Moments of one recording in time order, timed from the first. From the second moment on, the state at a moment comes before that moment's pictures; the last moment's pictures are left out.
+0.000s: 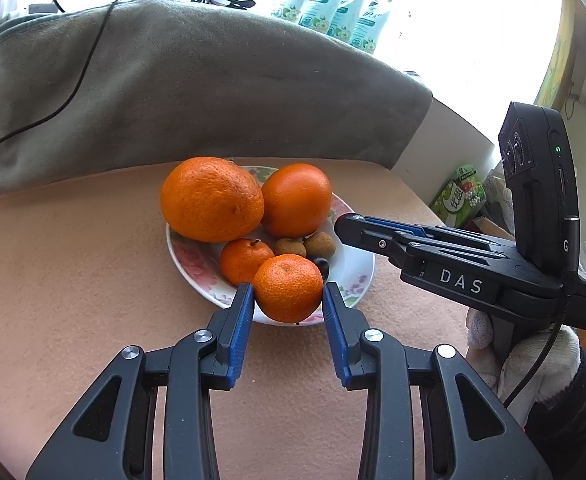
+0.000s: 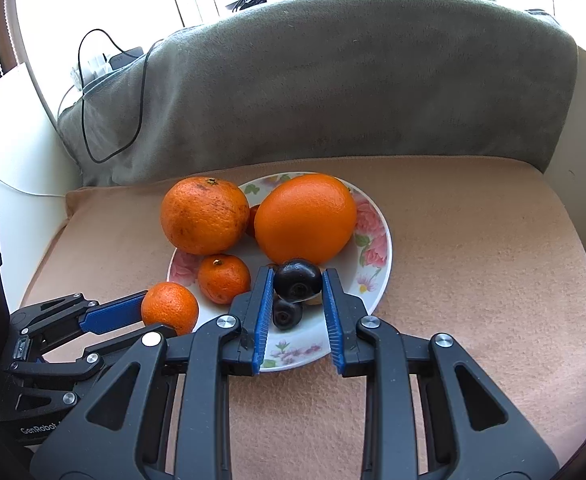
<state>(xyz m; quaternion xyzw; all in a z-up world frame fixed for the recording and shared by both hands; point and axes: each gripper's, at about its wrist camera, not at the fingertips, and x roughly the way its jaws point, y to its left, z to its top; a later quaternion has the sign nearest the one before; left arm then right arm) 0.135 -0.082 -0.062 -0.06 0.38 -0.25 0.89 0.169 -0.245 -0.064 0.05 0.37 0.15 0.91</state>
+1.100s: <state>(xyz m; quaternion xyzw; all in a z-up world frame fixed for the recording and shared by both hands) 0.140 -0.097 -0.063 -0.03 0.37 -0.24 0.89 0.170 -0.244 -0.064 0.05 0.38 0.15 0.91</state>
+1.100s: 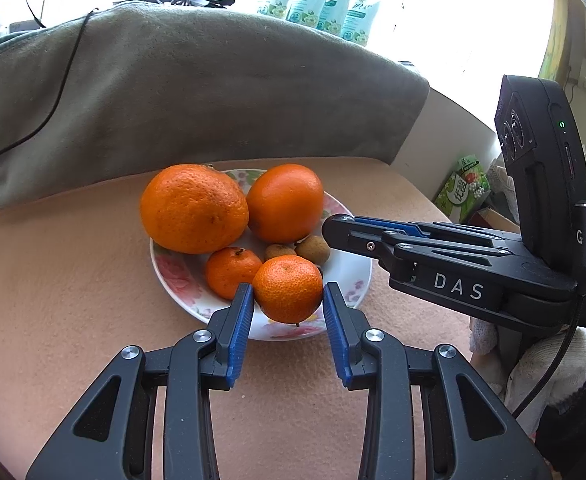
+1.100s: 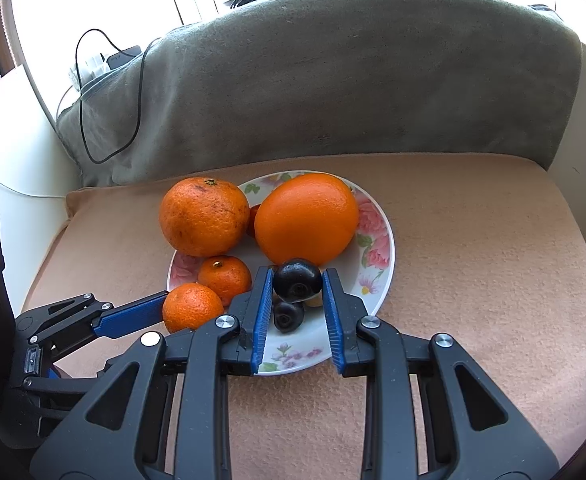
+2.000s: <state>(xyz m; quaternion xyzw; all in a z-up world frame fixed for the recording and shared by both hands) 0.133 -0.100 -0.055 -0.01 0.35 -0.23 0.91 0.161 -0.247 -0.050 0.06 0.35 0.14 0.92</state>
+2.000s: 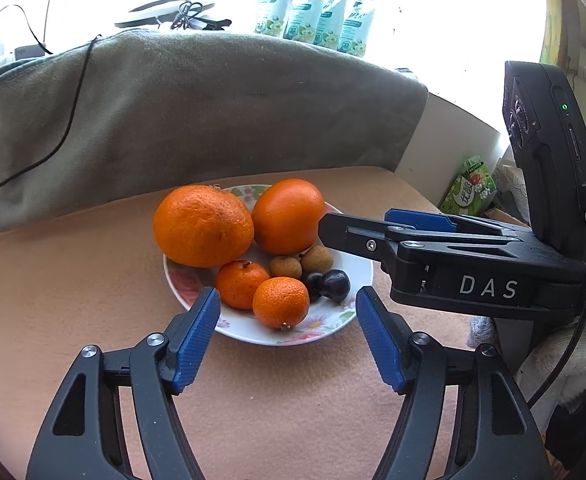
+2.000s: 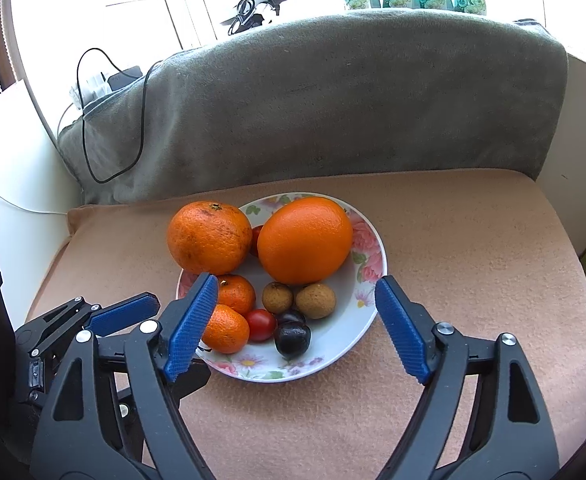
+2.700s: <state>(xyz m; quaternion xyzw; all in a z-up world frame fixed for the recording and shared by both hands) 0.124 -0.097 -0.047 0.00 0.34 -0.21 0.92 0.146 -0.242 -0.039 0.05 0.34 0.13 0.93</state>
